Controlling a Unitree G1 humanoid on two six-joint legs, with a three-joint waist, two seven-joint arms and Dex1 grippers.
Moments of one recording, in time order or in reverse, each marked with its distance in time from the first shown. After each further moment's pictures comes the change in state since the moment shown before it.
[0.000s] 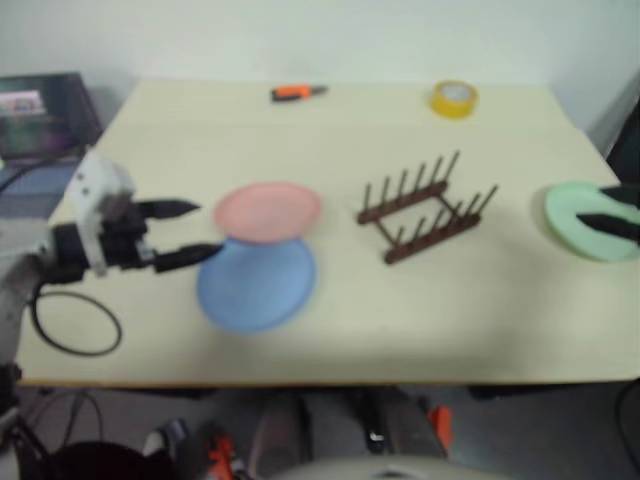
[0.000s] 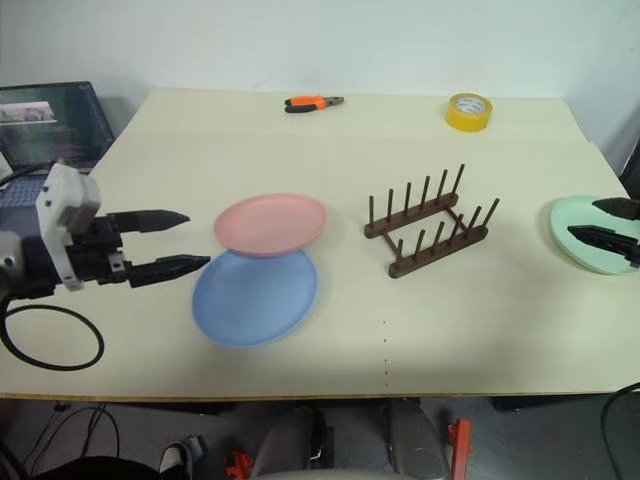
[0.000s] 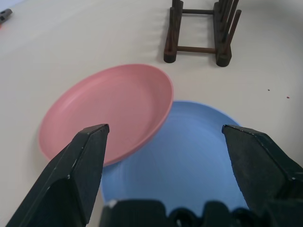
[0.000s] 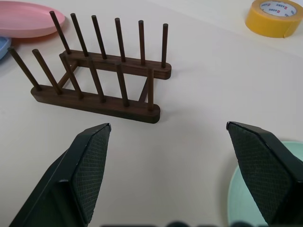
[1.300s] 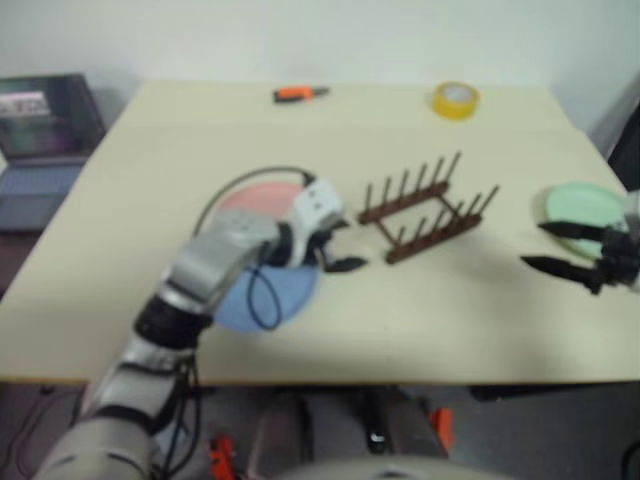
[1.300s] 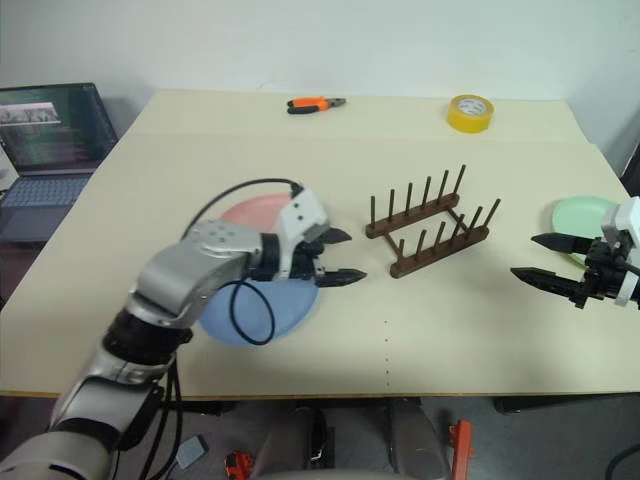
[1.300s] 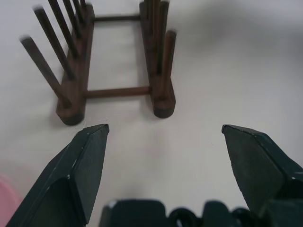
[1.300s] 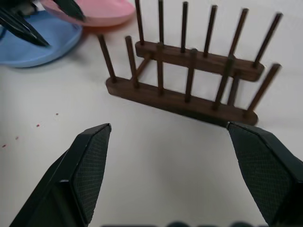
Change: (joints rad) left arm -0.480 -0.553 -0.762 0.120 0.278 0.153 0.319; right arm 0.457 0.117 -0.120 -0.785 0.189 0.284 -0.186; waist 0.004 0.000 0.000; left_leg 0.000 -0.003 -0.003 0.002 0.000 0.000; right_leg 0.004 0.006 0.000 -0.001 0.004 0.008
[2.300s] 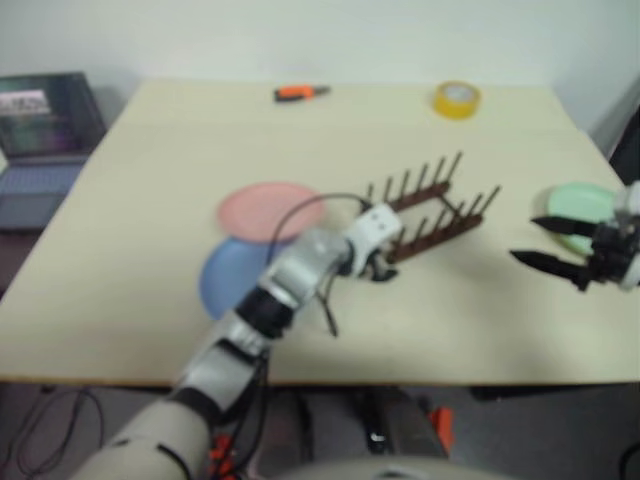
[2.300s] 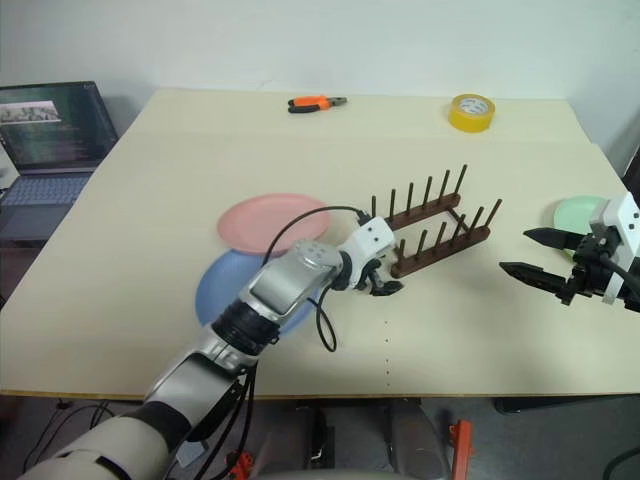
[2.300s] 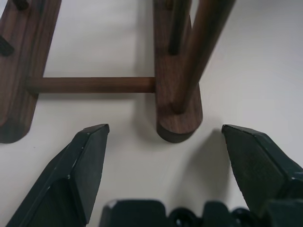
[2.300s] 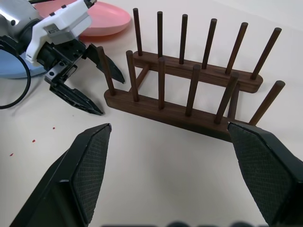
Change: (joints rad) left arm -0.090 -0.346 -0.114 0.390 0.277 -0.062 0.147; right arm 0.014 0.019 -0.012 -0.085 0.041 0.059 -0.105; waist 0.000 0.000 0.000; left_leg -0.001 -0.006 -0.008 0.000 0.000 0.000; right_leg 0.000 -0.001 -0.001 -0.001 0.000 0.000
